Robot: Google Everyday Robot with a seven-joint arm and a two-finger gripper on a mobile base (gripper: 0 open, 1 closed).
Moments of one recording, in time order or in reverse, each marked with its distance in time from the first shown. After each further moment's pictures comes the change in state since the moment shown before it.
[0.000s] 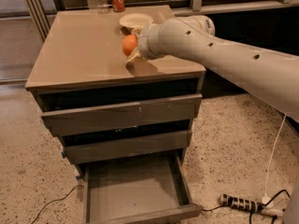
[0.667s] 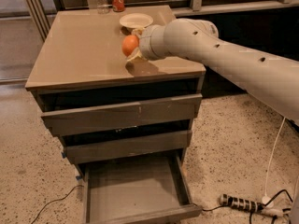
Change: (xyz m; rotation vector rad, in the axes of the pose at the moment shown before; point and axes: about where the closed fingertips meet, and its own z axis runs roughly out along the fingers) arm 0.001 0.000 0.000 0.000 -0.058 0.043
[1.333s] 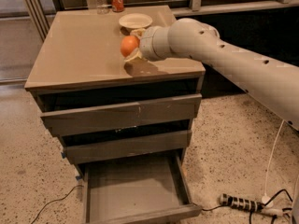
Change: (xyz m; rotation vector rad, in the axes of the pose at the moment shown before) arm -0.002 0.003 0.002 -0.021 -0.069 0.050
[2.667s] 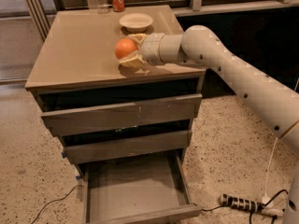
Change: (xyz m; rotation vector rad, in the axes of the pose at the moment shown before) arm -0.010 0.012 0.010 -0.088 -0.273 0.199
